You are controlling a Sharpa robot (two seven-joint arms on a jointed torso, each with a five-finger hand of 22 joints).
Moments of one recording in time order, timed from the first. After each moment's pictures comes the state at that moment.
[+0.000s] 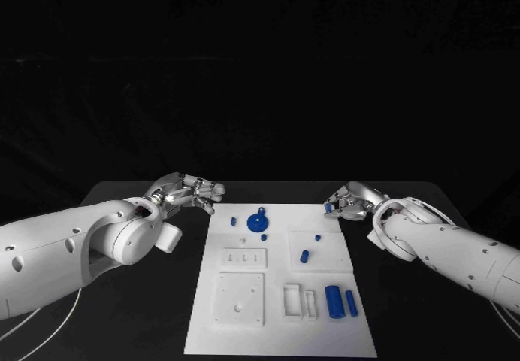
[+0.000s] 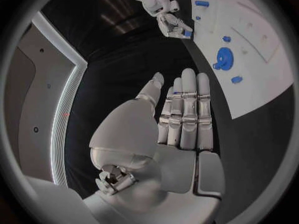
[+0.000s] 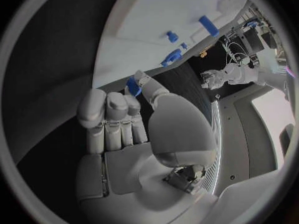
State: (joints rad) left arm 1.41 -0.81 -0.15 1.42 -0.20 -0.23 0.17; left_hand 1.28 0.03 0.04 -0.13 0.14 1.10 0.09 0.07 0.06 1.39 0.03 0.06 0.06 1.29 -0.02 0.67 0.22 0.07 0.98 -0.04 0.74 0.47; right arm 1.07 -0.76 0.26 1.12 -1.34 -0.28 0.03; right_hand 1.28 -0.06 0.37 -0.19 0.14 1.20 0.07 0.06 0.07 1.27 -0.02 1.05 1.17 1.45 -0.09 1.01 1.02 0.08 1.46 -0.11 0.98 1.31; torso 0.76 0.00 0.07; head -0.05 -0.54
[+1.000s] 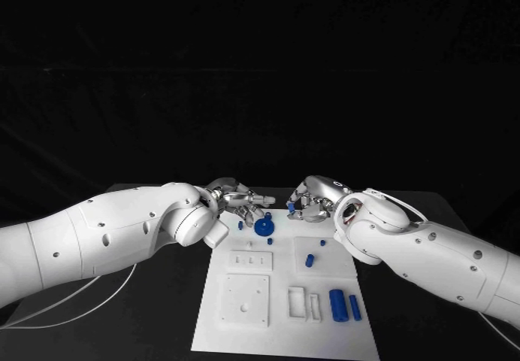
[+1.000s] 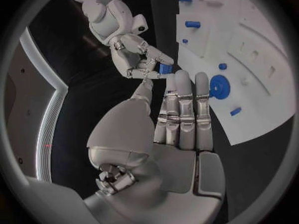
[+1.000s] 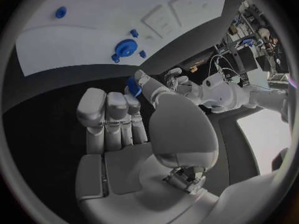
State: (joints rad) left arm 1.46 -0.60 -0.17 1.33 -0.37 -0.23 -0.17; left_hand 1.22 -0.01 -0.02 0.05 0.13 1.15 0.08 0.07 0.07 1.47 -0.02 0.12 0.10 1.33 -0.06 0.76 0.37 0.04 1.01 -0.08 0.80 0.51; right arm 1.12 -0.67 0.23 1.44 -1.59 -0.25 -0.28; right_hand 1.30 -0.10 0.42 -0.14 0.10 1.20 0.07 0.06 0.07 1.26 -0.03 1.03 1.16 1.45 -0.09 1.00 1.02 0.08 1.46 -0.11 0.97 1.31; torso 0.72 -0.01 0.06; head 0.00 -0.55
